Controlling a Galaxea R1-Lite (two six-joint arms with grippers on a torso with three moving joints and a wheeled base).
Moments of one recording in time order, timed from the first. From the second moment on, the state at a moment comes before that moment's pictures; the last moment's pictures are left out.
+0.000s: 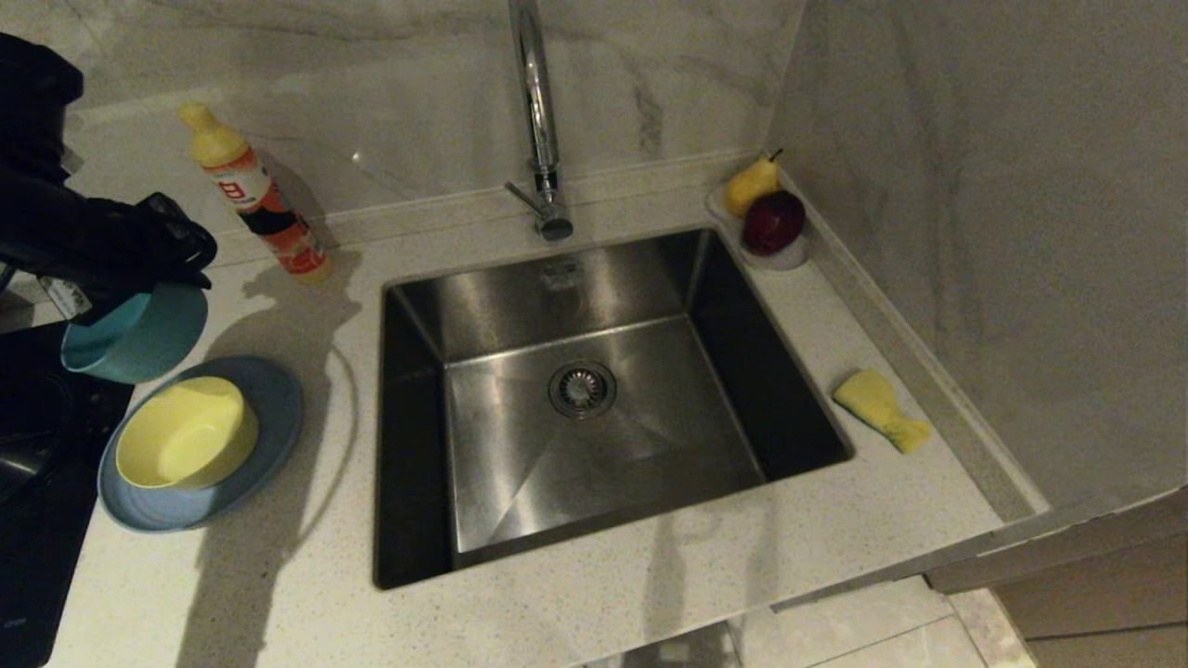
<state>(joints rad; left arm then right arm) 0.18 1.80 -1.84 0.65 0.04 -0.58 0.01 0.00 0.00 0.00 0.03 -0.05</state>
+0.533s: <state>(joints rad) 0.16 1.83 -1.65 0.48 0.16 -0.50 0.01 0.00 0.00 0.00 0.03 -0.05</state>
